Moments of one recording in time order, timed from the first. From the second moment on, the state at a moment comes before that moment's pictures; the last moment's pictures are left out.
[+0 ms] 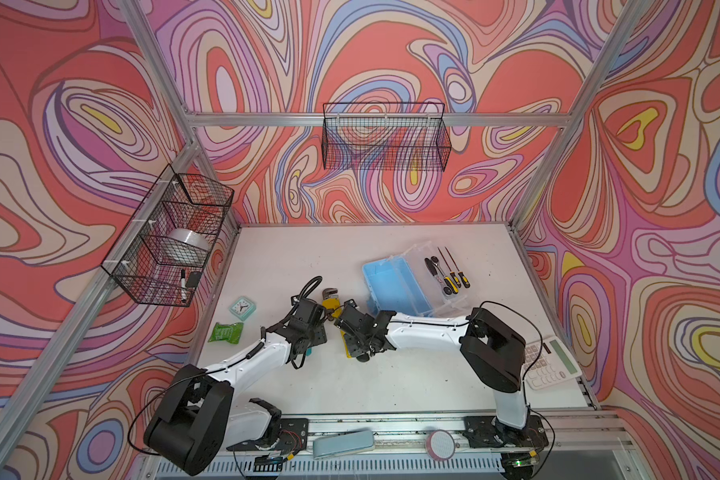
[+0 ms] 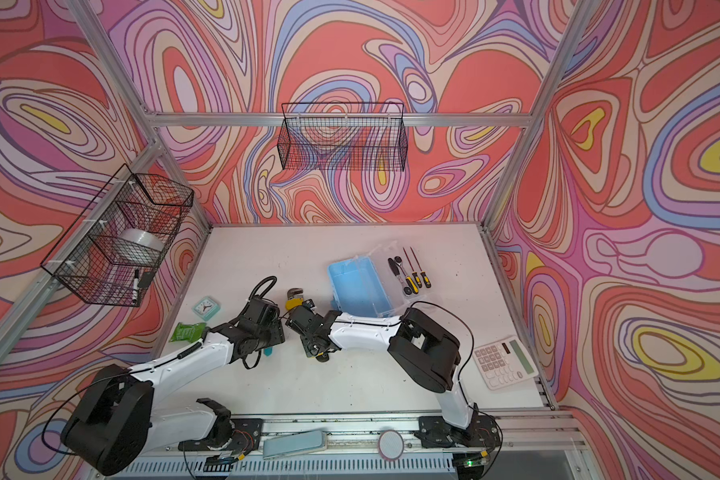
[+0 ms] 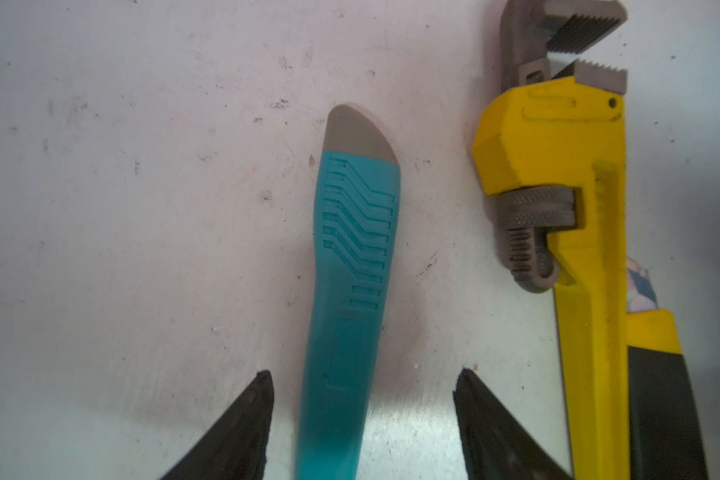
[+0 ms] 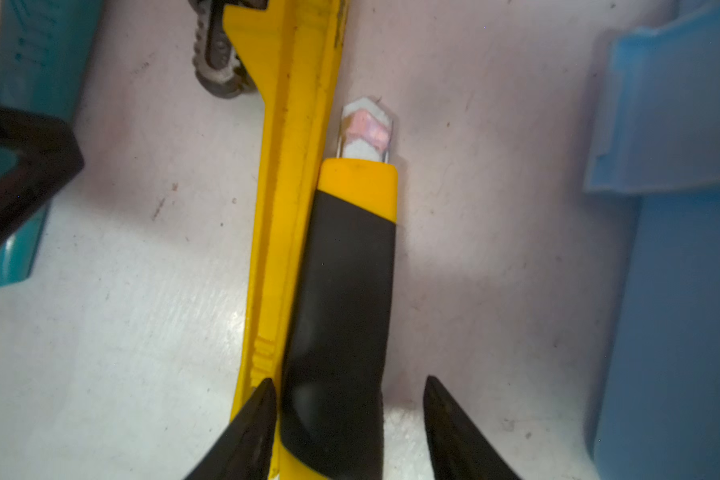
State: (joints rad) left arm -0.43 1.26 0.55 -0.37 -0.24 -0.66; right arm 1.06 1.99 1.36 -0.54 0.18 0.60
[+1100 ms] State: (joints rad) left arm -0.43 1.25 0.54 -0.37 -0.24 -0.68; right arm 1.00 2.02 1.34 -0.49 0.17 0.47
